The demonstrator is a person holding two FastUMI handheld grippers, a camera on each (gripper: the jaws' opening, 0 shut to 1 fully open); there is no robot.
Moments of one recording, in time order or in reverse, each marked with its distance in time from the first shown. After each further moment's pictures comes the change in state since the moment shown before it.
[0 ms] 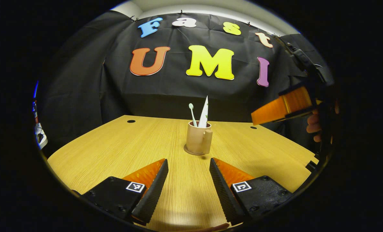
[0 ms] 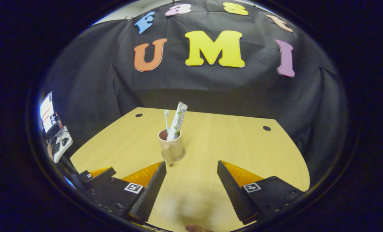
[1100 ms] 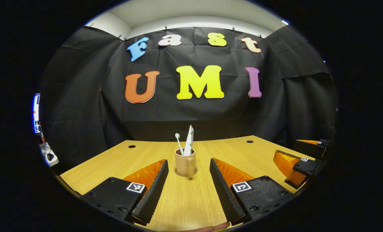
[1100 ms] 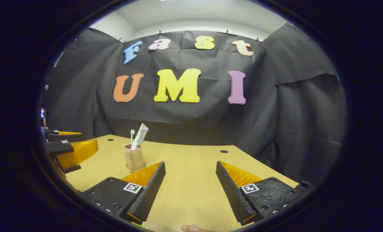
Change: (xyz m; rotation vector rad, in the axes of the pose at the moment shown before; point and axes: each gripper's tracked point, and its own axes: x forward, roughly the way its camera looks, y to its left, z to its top) left arm -0.028 -0.063 0.075 0.124 -0.176 0.043; right arm -0.062 -0.097 -0.039 0.042 -0.410 -0.241
